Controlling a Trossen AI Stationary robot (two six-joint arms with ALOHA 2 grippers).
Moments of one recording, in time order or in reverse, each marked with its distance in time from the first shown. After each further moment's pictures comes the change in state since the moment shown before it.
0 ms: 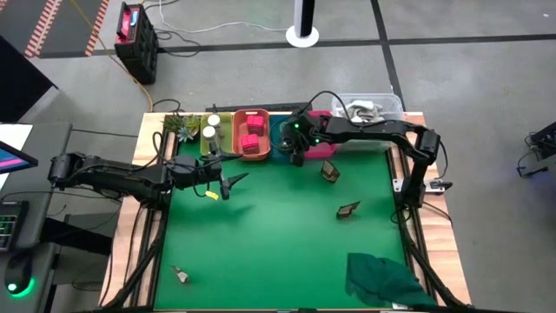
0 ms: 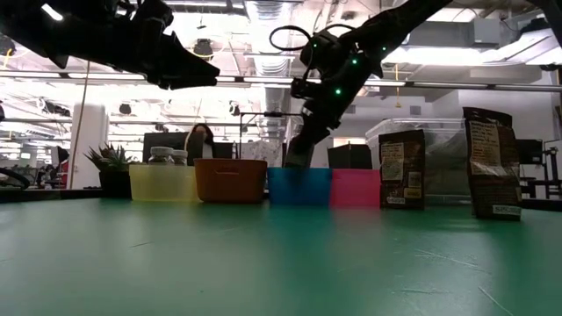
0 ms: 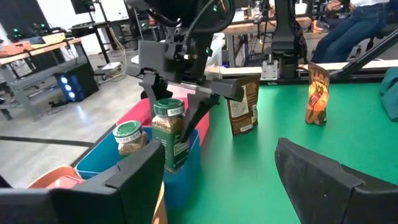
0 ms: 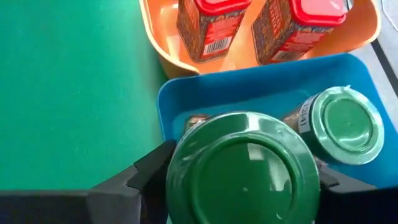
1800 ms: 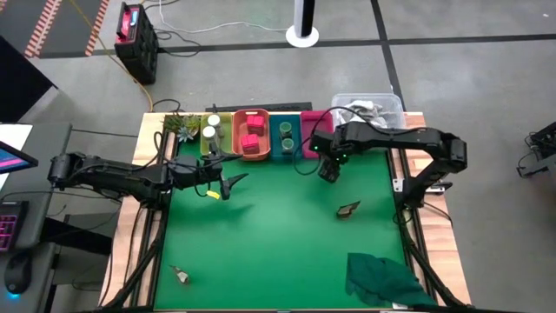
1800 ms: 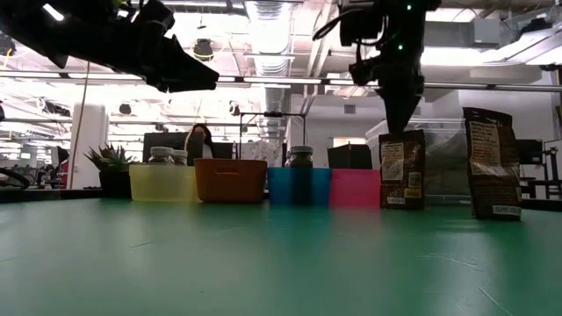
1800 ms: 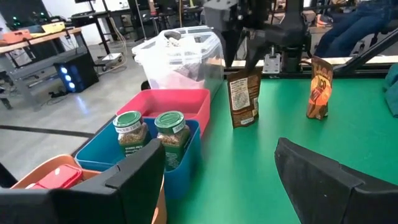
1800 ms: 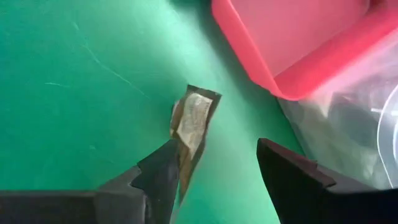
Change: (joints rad) left arm 0.000 0.000 0.007 -0.039 -0.013 -0.027; right arm 0.146 -0.246 -0.011 -0.810 0.227 0.524
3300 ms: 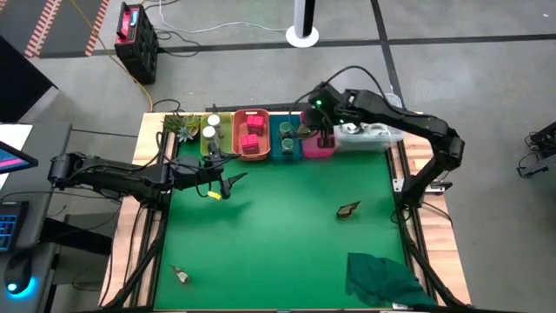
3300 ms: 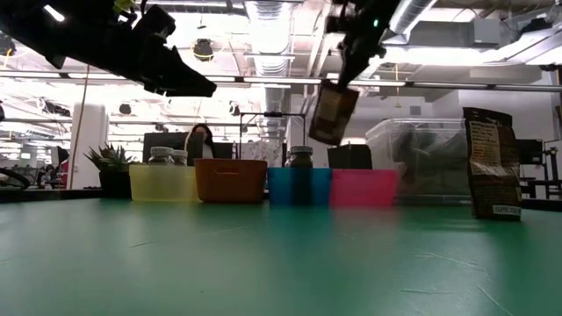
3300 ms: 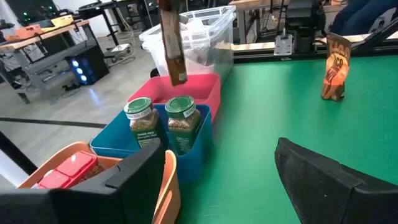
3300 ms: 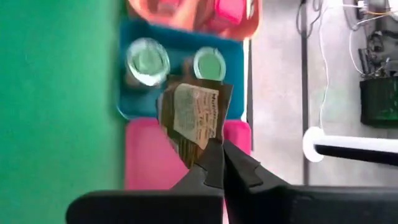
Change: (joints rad) left arm 0.000 0.000 0.001 -0.055 -0.043 0.034; right arm -0.174 0.035 0.310 0.216 -0.023 -0.896
